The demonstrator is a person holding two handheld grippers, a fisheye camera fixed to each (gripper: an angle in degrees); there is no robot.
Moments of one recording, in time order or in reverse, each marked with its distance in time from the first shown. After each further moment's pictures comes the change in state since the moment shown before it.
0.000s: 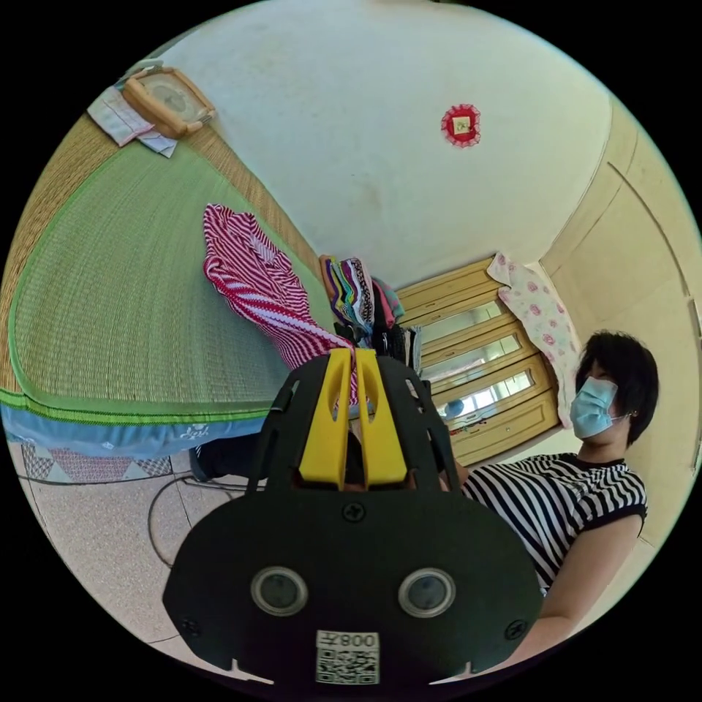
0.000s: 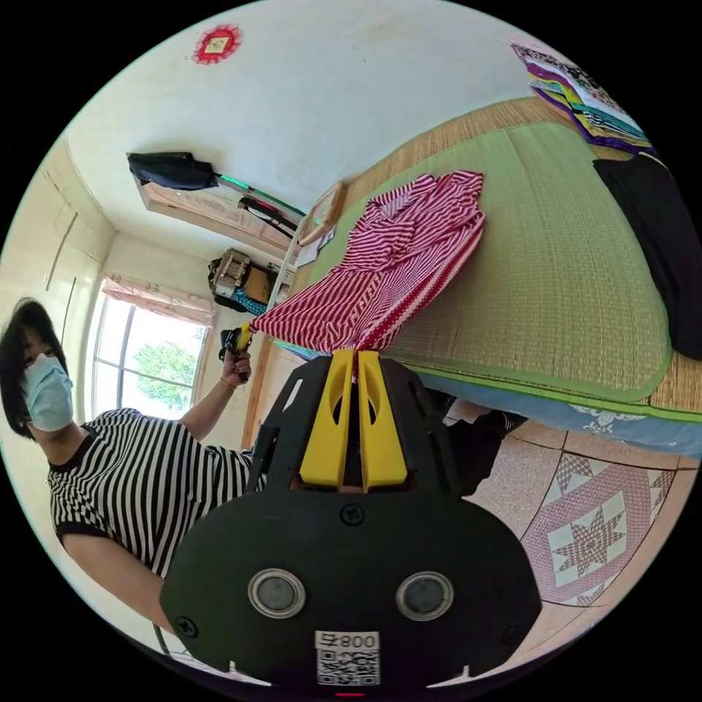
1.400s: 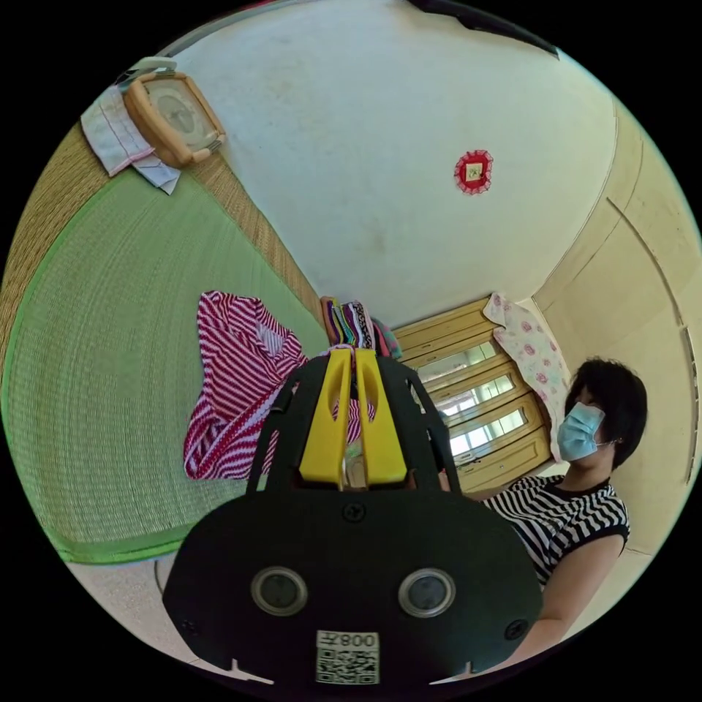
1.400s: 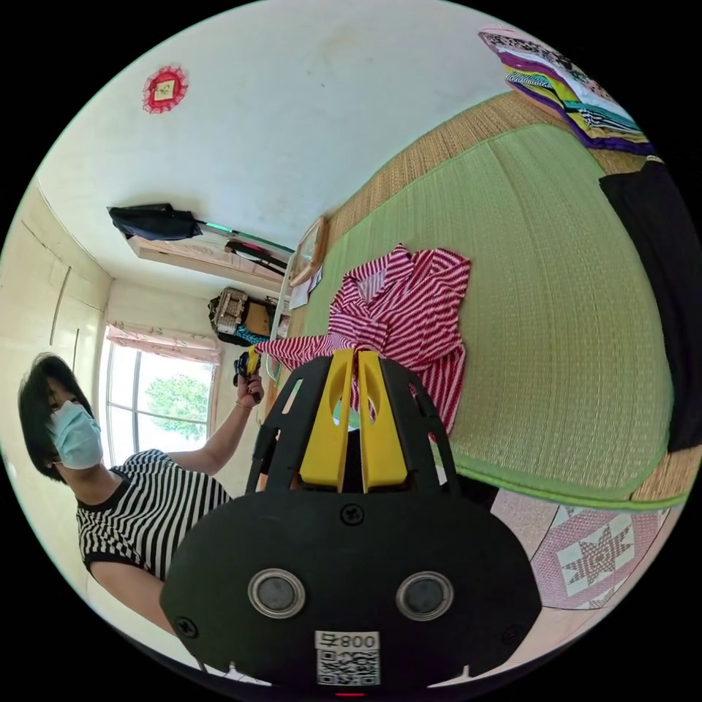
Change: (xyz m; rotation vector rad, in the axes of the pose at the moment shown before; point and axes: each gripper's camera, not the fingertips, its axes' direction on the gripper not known) left arm -0.108 -0.251 0.052 0.116 0.038 -0.025; right arm 0.005 -0.125 -0.053 0.057 -0.046 0.113
